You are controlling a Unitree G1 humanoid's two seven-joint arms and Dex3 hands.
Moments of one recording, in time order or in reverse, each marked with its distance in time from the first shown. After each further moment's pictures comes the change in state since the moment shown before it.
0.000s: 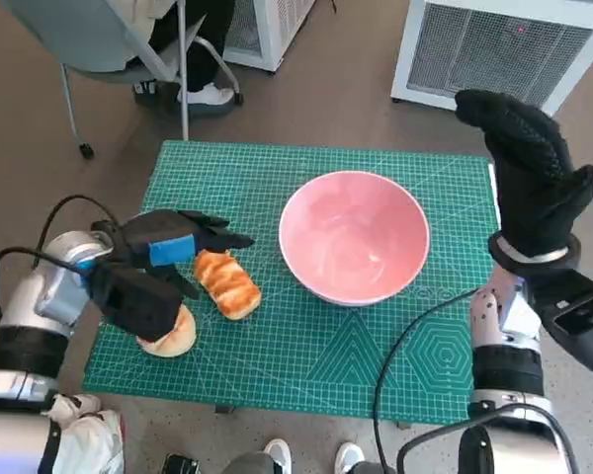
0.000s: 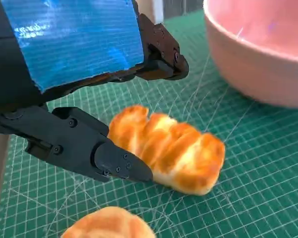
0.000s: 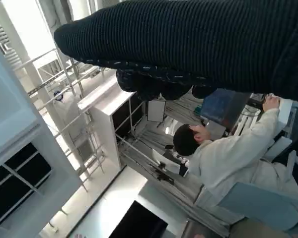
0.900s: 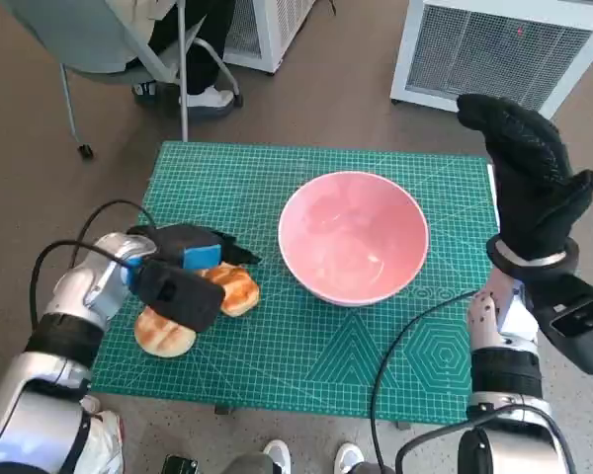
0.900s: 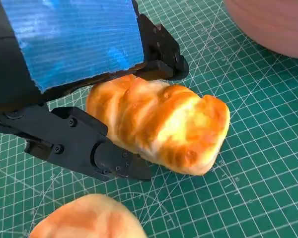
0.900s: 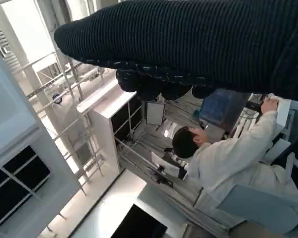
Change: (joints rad) left arm -0.086 -0.099 -0.149 0.146 0.134 0.124 0.043; right arm 0.011 0.007 0.000 -0.004 -0.014 -0.012 -0.020
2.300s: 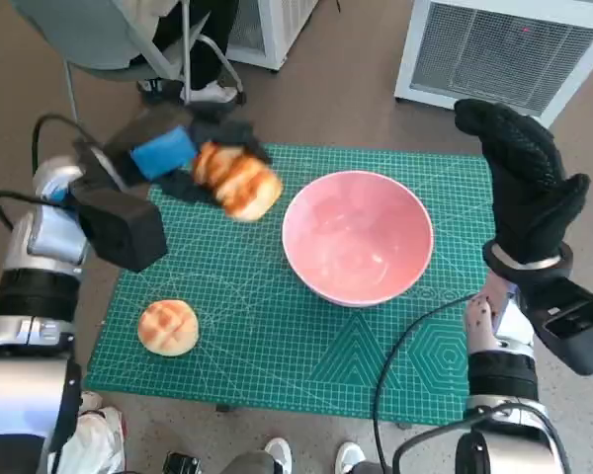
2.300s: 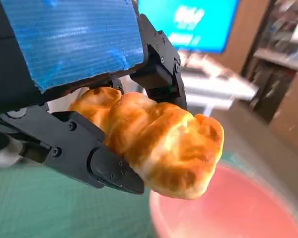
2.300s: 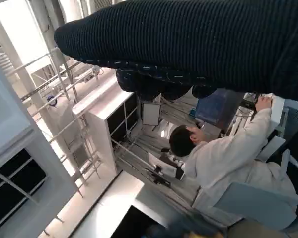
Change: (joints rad) left arm -0.216 -0.016 0.294 -0.075 -0.357 -0.163 0.042; right arm 0.017 0.009 -0.001 -0.001 -0.016 -0.001 -0.020
